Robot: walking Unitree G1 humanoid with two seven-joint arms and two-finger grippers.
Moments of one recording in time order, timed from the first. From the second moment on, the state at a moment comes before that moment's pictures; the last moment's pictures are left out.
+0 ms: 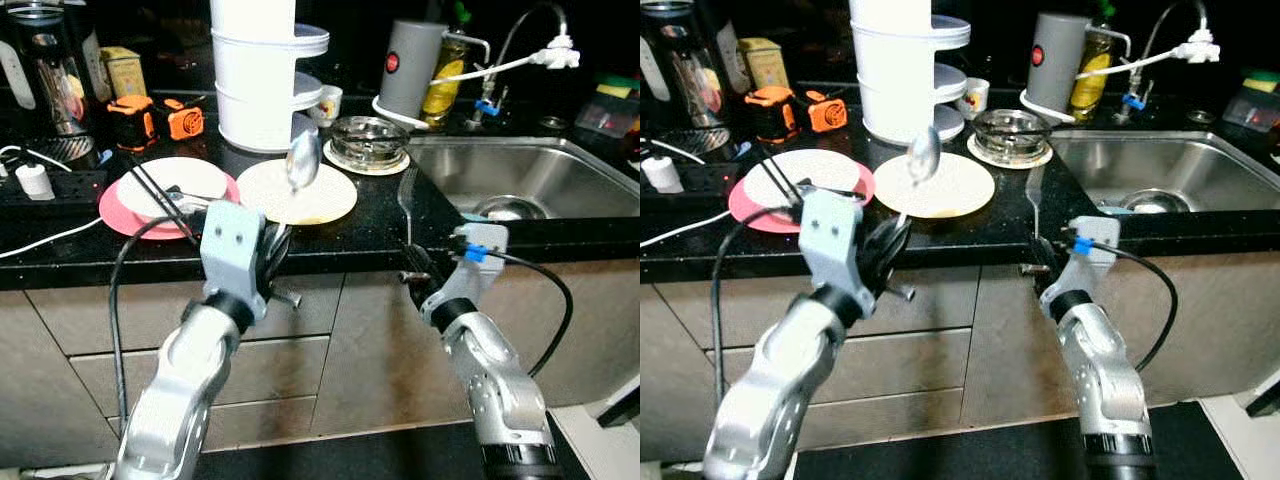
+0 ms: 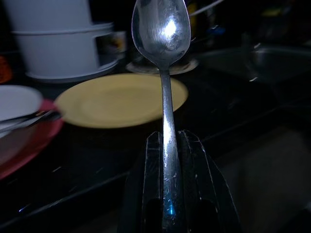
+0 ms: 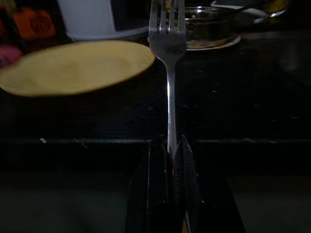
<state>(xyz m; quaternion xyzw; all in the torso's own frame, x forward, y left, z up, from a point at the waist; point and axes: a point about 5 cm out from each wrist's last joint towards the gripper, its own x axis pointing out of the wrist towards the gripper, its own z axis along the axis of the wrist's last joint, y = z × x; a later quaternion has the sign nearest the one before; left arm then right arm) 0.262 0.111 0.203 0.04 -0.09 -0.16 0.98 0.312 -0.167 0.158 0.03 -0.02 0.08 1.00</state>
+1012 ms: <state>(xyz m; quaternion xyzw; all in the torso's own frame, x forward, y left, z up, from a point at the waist) 0.240 0.140 0.192 0.07 -0.10 -0.09 0.99 0.310 -0.175 0.161 0.01 -0.08 0.13 0.99</state>
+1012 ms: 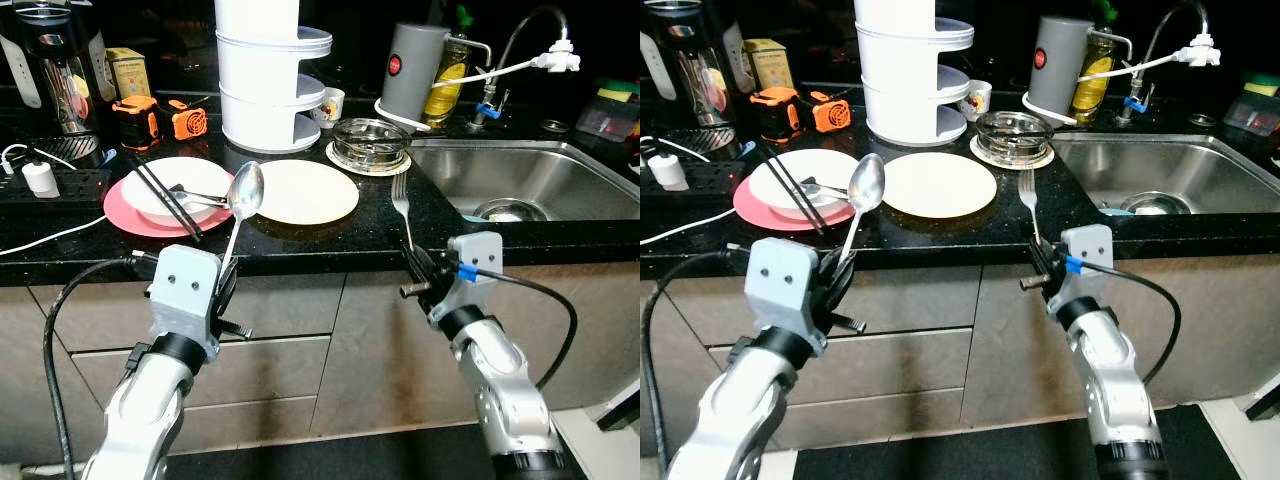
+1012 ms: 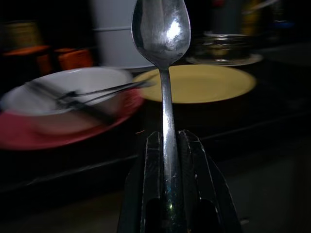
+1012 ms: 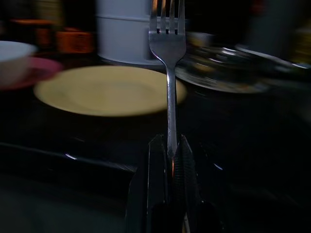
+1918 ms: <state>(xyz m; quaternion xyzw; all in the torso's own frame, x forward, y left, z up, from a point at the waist) 0.246 0.134 0.202 0.05 -0.12 -0.11 0.99 0.322 -0.181 0.178 0.03 -0.11 0.10 0.99</state>
